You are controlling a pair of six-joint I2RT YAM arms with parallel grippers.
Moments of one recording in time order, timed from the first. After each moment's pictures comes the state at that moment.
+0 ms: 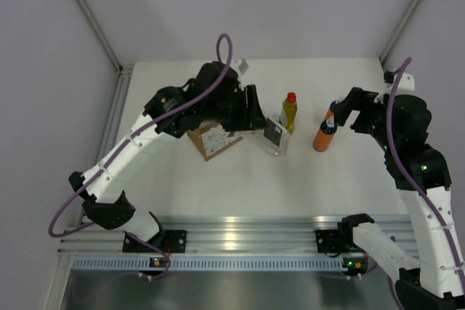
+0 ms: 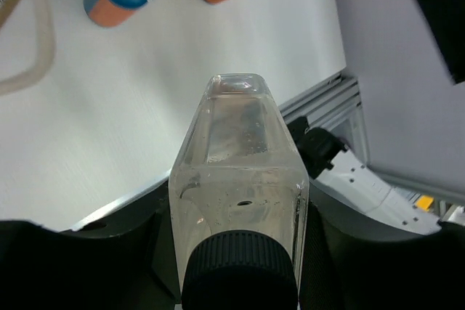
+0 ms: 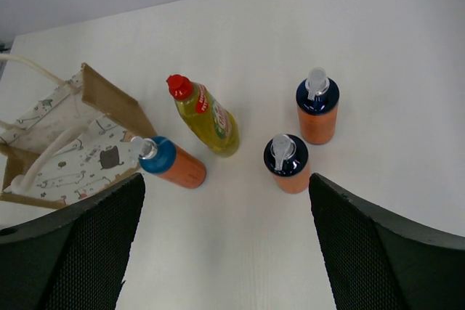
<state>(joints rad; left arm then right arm) -0.85 1.53 1.99 -1.08 0.08 -0.79 0.19 0.82 1.26 -0.76 0.06 0.30</state>
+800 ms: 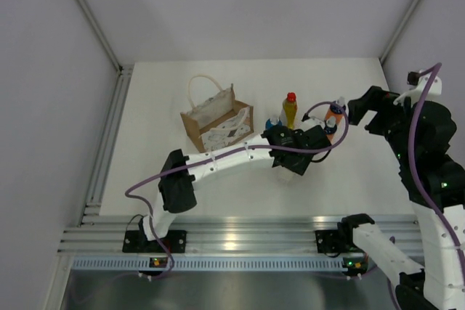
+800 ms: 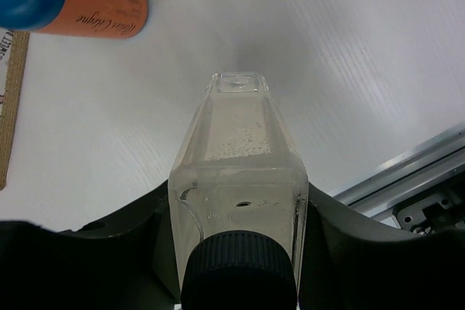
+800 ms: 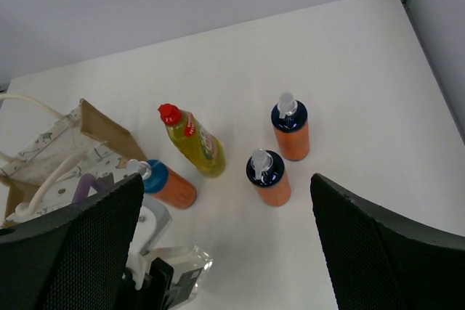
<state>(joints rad) -1.23 2.04 2.02 -1.04 -0.38 -0.58 0.19 0.79 1.37 -0.81 0.15 0.30</state>
